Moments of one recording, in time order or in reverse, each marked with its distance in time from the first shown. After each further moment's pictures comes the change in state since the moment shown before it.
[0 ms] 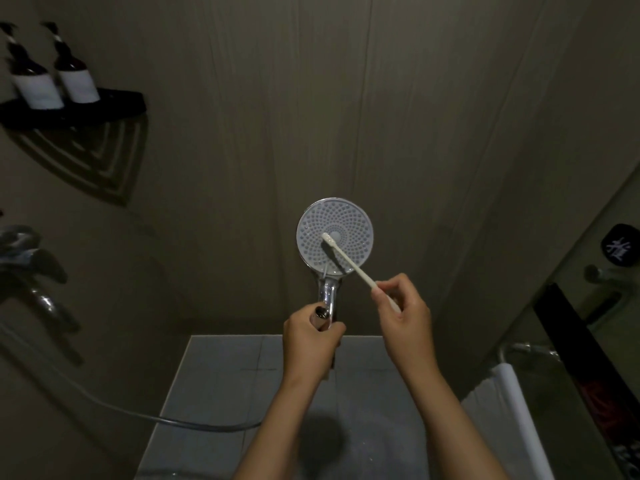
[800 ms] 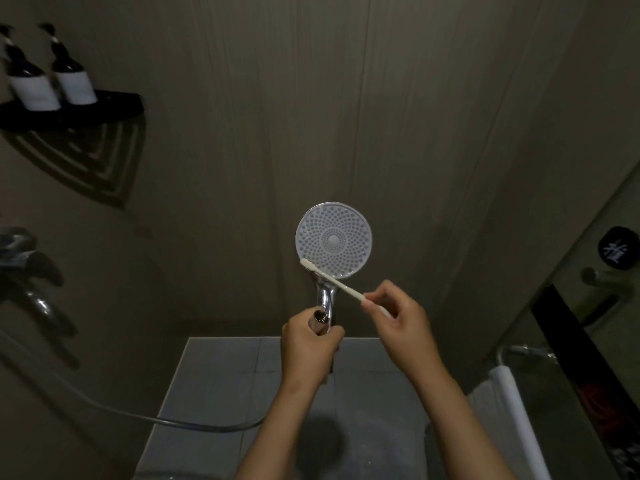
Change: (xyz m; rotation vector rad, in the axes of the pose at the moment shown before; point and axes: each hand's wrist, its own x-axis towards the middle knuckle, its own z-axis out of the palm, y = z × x) left_hand 0.000 -0.005 0.002 0.023 -0.007 0.018; right_hand 0.005 0.007 -0.009 -0.078 -0.191 0.017
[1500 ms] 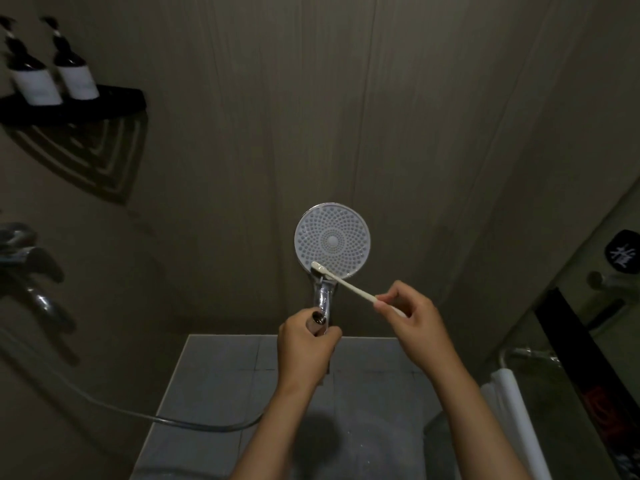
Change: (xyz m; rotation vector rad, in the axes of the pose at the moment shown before) left_hand 0.004 -0.009 -0.005 0.016 0.031 -0.007; right_hand 0.008 0.007 -0.015 0.031 -0.068 0.066
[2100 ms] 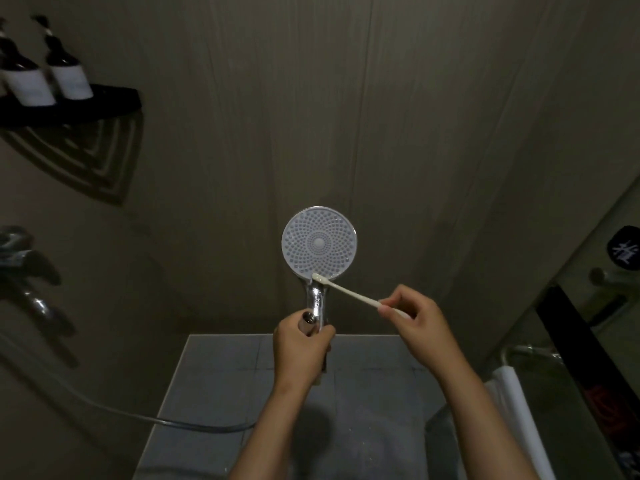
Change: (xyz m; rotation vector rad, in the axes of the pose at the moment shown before) left_hand 0.002 0.007 -0.006 -0.107 -0.007 -0.114; right_hand 0.004 0.009 -0.005 -0.007 -0.029 0.034
